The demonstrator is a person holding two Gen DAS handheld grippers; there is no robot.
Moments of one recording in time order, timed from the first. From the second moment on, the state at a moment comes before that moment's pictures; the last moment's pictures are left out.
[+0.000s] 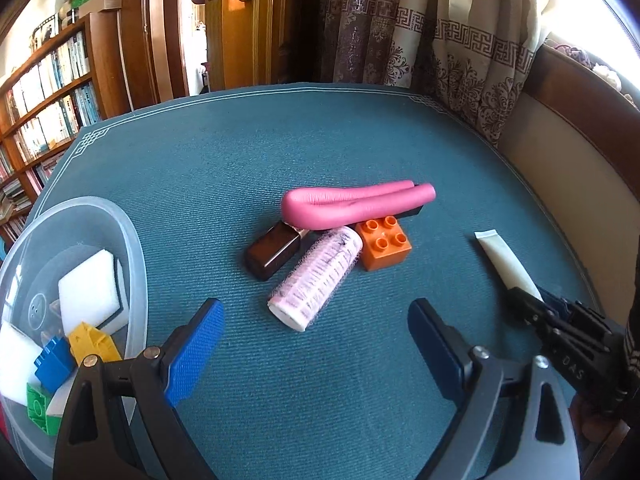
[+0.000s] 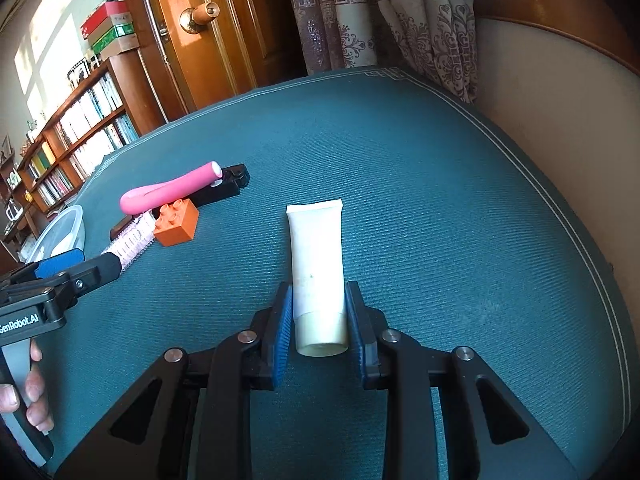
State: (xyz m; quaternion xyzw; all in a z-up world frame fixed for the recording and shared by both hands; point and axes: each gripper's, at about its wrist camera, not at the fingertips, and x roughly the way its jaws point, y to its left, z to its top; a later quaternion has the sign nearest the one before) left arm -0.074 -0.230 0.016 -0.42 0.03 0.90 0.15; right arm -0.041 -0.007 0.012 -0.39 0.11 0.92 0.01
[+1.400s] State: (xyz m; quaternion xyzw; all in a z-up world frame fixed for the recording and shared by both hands) left arm -0.074 -0.212 0.001 -0.42 0.04 0.89 0.16; right arm -0.036 0.000 0.010 -0.38 0.14 0.92 0.00
